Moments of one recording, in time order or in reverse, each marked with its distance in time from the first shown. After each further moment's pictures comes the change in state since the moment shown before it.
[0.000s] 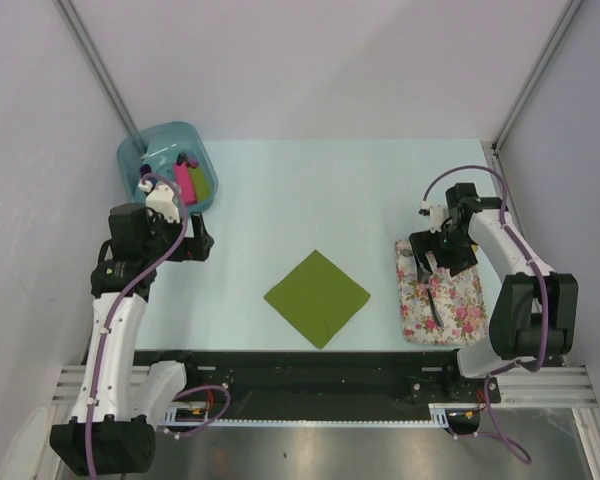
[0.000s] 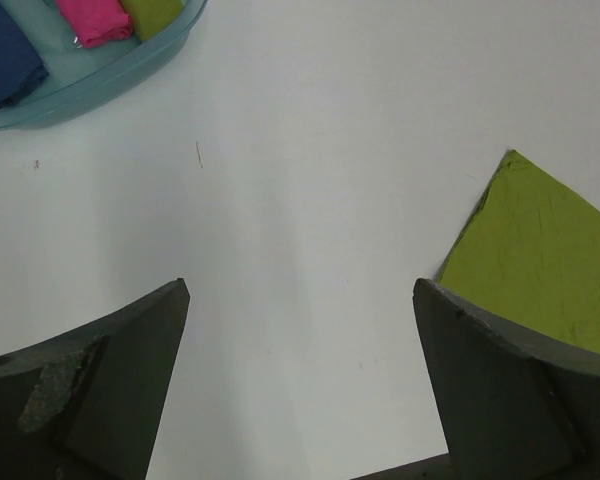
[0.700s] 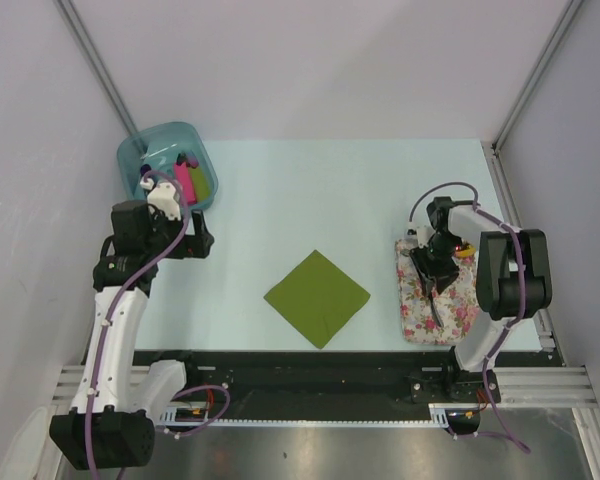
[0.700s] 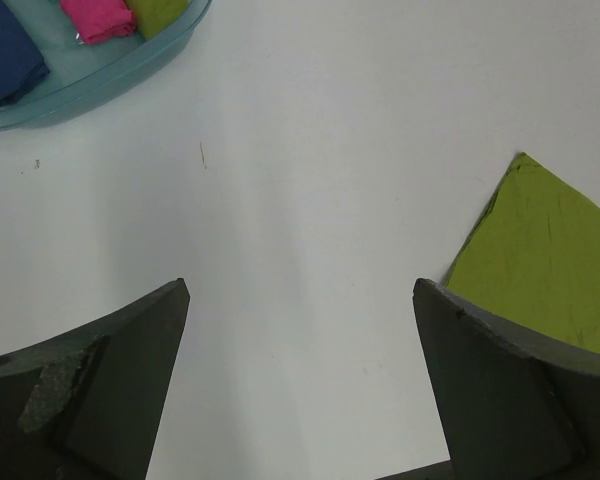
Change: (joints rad) left arm 0.000 0.034 0.000 0.019 -0.010 -0.001; right arm 0.007 0.301 -0.029 0.039 0.085 -0.007
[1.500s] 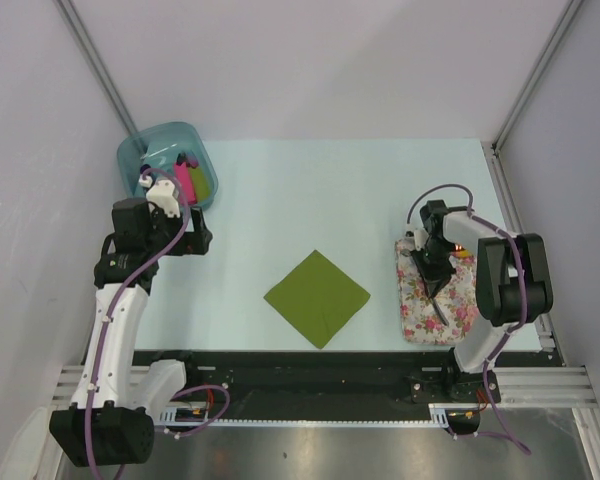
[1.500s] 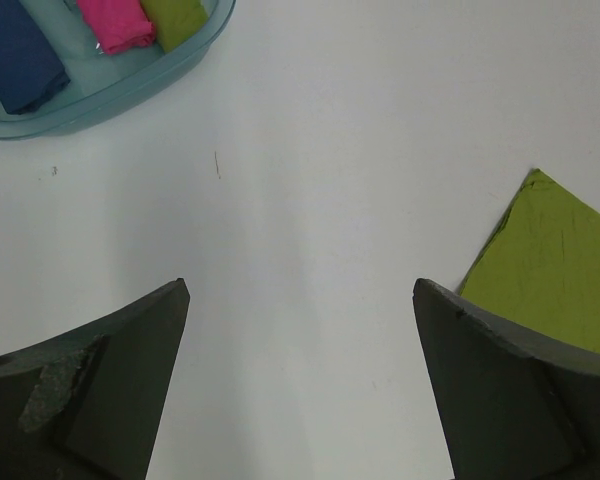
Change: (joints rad) left arm 0.000 0.023 0.000 0.035 -0.031 -0.008; right arm 0.064 -0.019 -0.055 0.079 0.082 0.082
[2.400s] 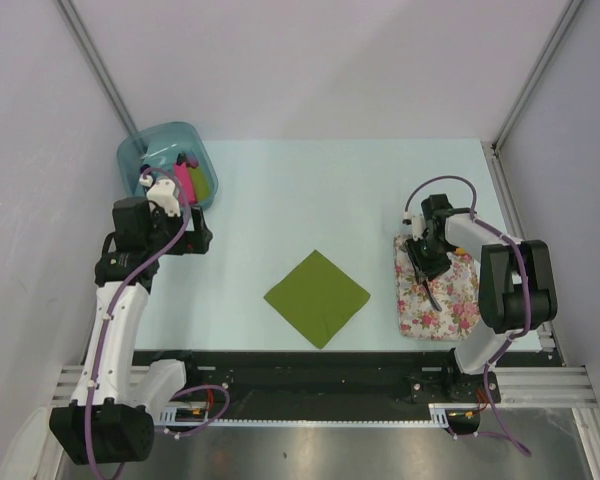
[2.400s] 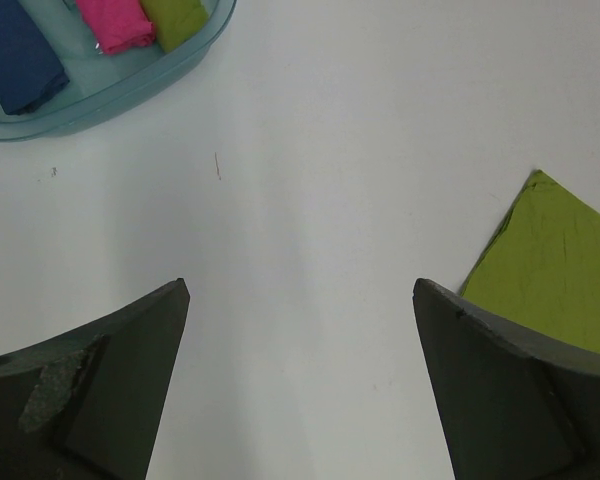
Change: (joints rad) left arm 0.000 0.009 0.000 0.008 0.000 0.000; right arm -0.002 -0.061 -0.033 0.178 -0.057 -0.031
